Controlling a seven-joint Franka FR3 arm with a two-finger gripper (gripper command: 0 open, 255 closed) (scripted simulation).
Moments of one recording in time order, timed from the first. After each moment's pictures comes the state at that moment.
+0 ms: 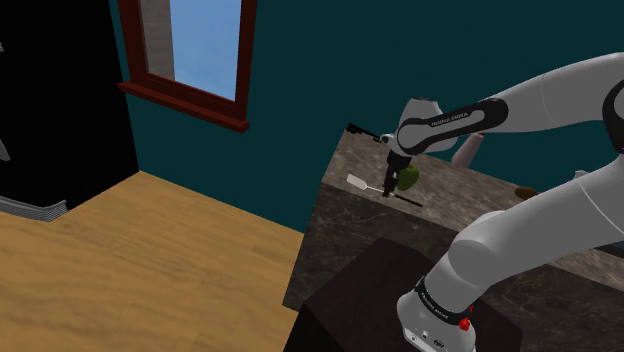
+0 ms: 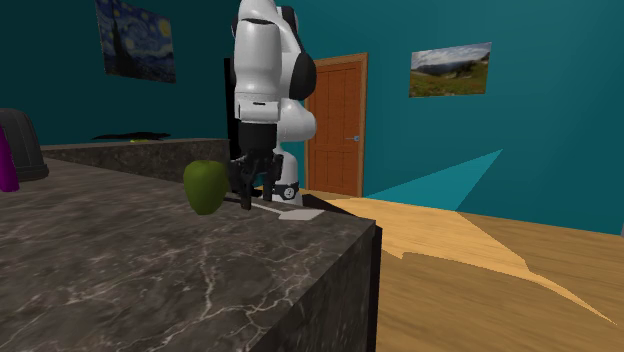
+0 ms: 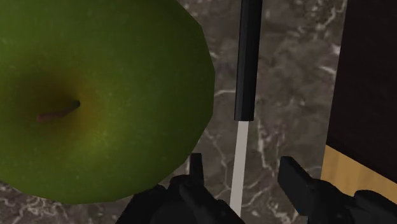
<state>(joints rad) -0.14 -0.40 -0.39 -2.71 -0.27 2.28 -0.82</state>
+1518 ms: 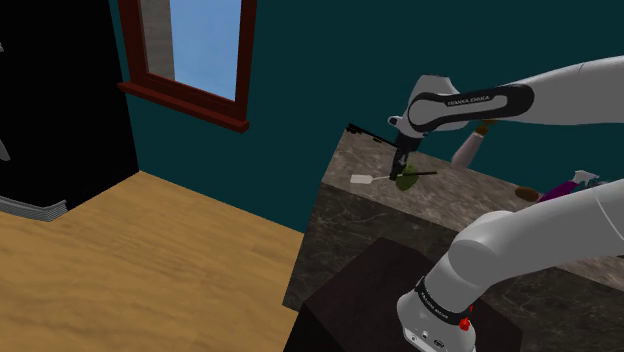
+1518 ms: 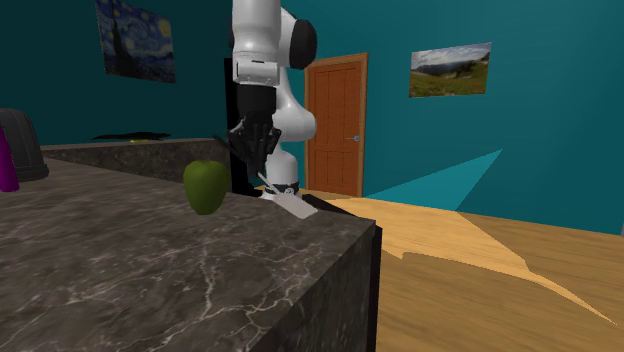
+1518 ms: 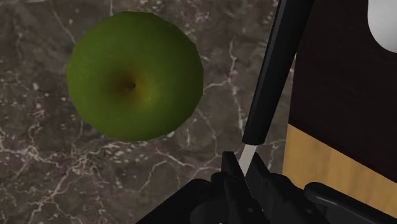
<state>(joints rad) -0.14 -0.51 -0.35 -2.61 -0.26 2.07 -0.82</state>
